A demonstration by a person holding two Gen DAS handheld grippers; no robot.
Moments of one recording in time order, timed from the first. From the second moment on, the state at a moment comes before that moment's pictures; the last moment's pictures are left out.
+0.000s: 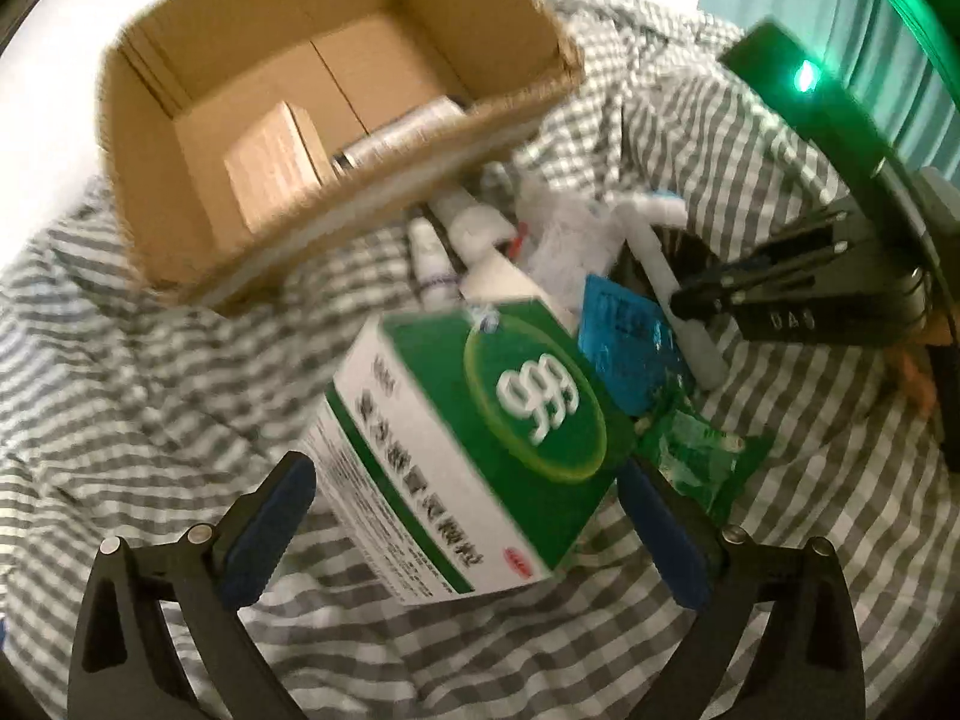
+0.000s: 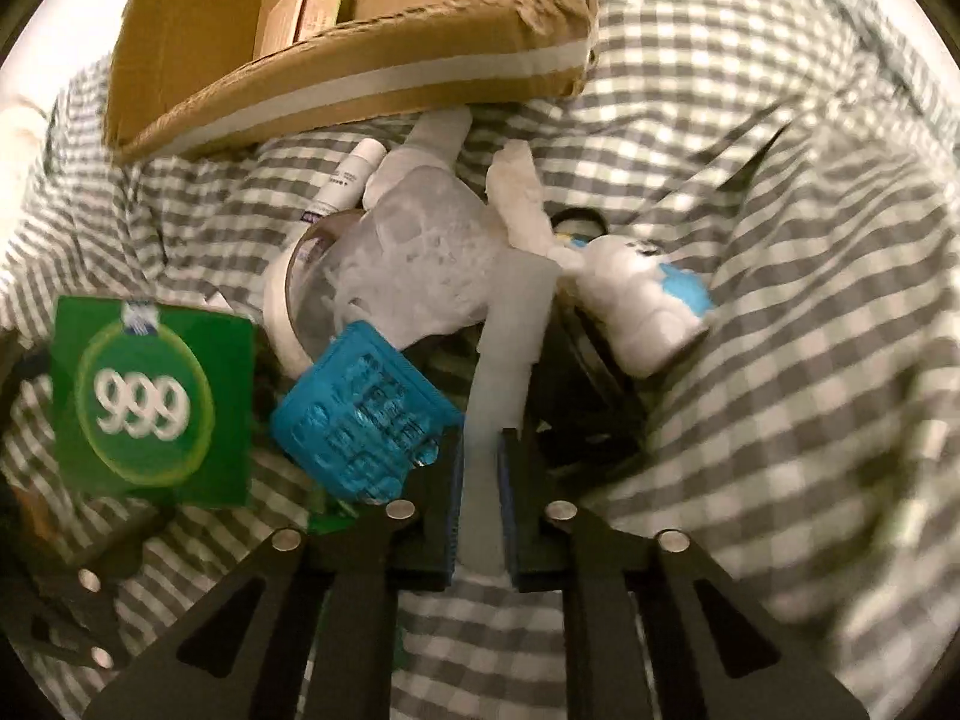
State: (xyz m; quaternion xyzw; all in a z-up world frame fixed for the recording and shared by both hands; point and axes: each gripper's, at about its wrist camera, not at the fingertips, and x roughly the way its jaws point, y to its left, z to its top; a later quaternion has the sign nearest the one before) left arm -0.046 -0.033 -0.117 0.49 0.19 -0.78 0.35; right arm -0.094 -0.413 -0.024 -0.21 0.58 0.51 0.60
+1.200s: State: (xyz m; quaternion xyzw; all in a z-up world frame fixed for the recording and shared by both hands) left arm -0.037 -0.051 -0.089 0.50 0.16 -0.80 0.29; right arm -0.099 -0.426 0.008 -0.19 0.54 0.59 0.56
